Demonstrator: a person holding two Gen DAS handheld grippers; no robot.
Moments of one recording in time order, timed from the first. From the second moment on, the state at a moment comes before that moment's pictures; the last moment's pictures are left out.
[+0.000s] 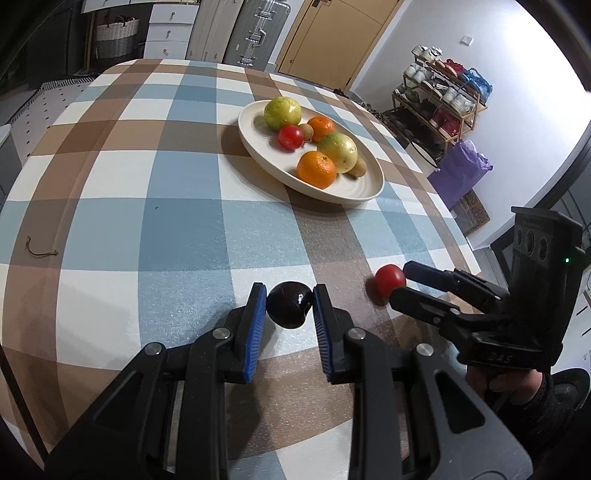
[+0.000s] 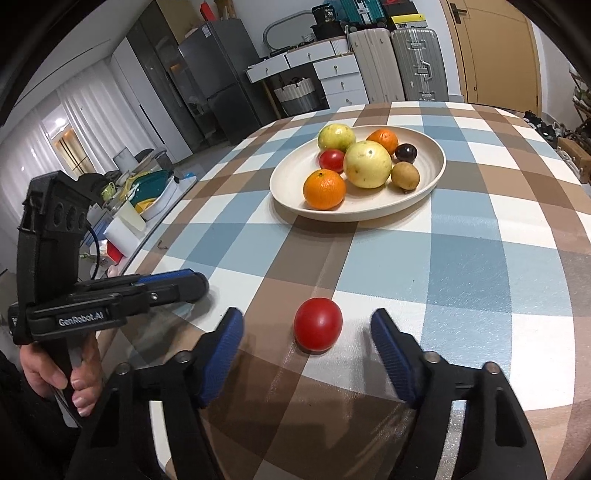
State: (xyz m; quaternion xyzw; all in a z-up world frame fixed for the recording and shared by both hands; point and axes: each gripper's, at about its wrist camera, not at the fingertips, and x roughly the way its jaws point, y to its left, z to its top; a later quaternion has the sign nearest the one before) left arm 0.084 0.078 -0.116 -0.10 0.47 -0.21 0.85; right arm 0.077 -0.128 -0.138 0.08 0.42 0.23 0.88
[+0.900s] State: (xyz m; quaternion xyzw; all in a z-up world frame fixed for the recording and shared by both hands) left arm 0.145 0.063 -0.078 -0.09 0.44 -0.21 0.87; right arm 0.112 -0.139 -0.111 0.12 0.38 0.25 0.88
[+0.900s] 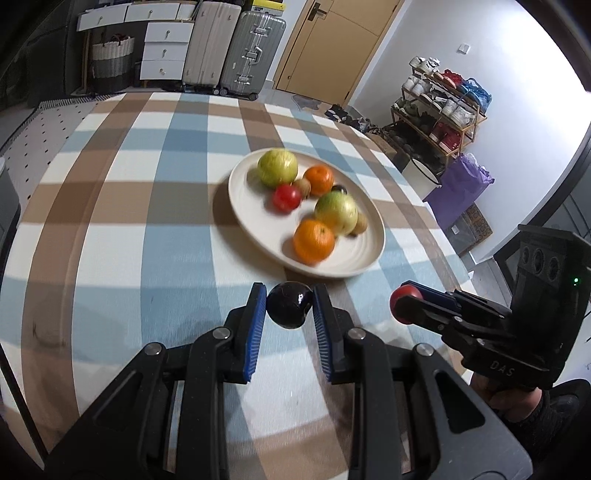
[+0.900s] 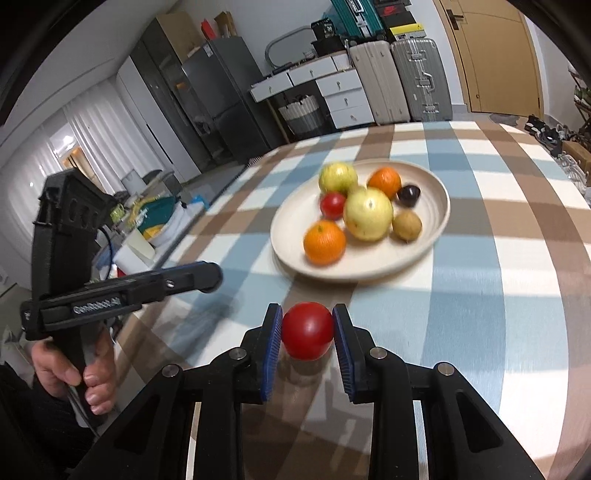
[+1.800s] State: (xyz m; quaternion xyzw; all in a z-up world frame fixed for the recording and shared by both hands) left arm 0.245 0.036 -0.069 -0.08 0.45 -0.21 0.86; right arm 0.224 -0.133 -0.069 0.14 0.37 0.27 0.88
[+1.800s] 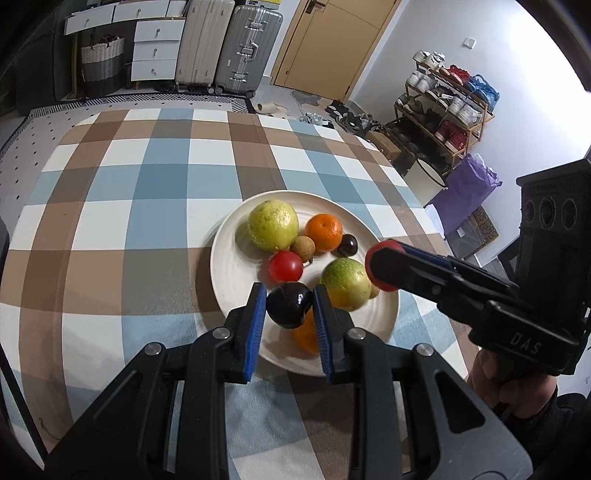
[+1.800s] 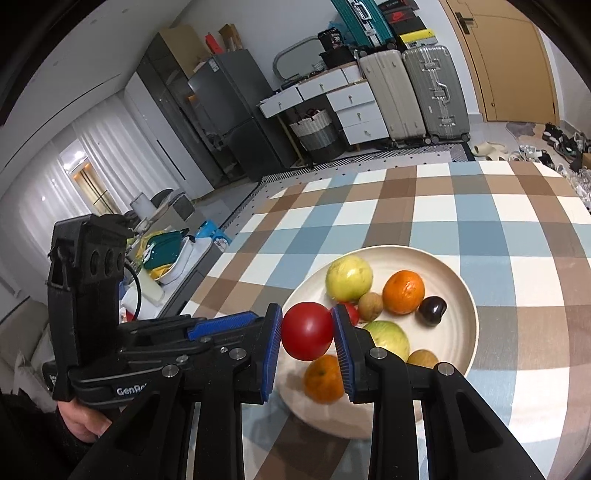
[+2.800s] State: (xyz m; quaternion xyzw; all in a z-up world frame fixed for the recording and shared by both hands) left arm 0.262 0.031 -0.092 -0.08 0.47 -0.23 0.85; right arm 0.244 -0.134 -0.081 0.13 0.37 0.24 0.89
